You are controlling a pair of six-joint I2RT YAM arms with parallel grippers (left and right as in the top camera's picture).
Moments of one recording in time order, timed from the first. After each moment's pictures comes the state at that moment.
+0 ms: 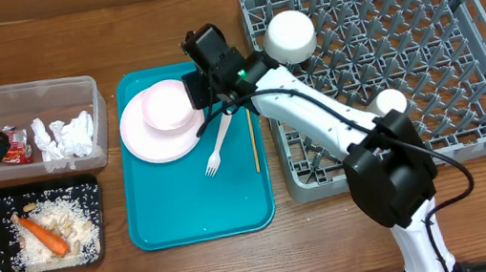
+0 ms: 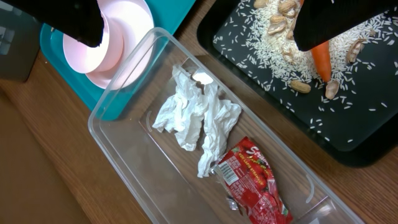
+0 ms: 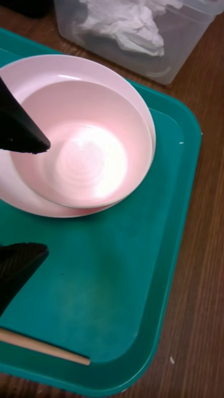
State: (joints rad) left arm 0.73 1.53 1.47 -0.99 0.36 -0.20; right arm 0.67 2.17 1.84 -0.57 -0.04 0.38
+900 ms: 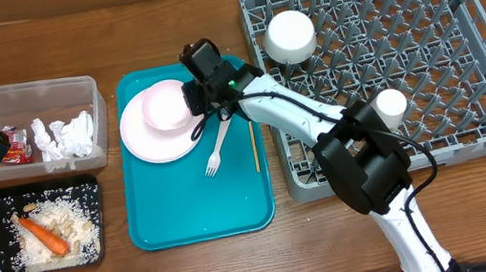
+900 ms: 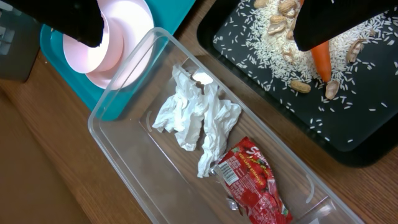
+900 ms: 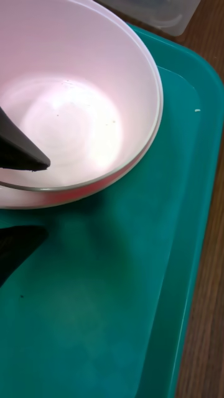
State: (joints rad) left arm 0.73 1.53 1.47 -0.99 0.36 -0.20; right arm 0.67 2.32 1.84 -0.43 -0.04 0.38
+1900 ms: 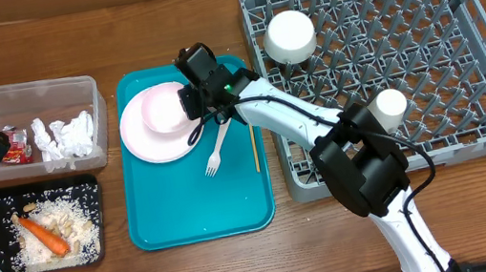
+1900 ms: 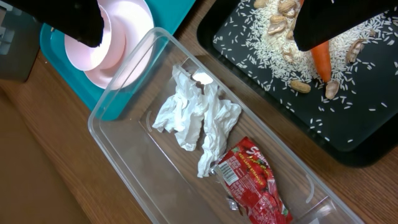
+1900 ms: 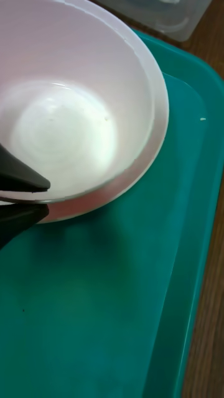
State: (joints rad) left arm 0.73 1.53 1.47 -0.99 0.36 -0.20; right arm 0.69 2.32 1.84 -0.43 -0.02 0.38
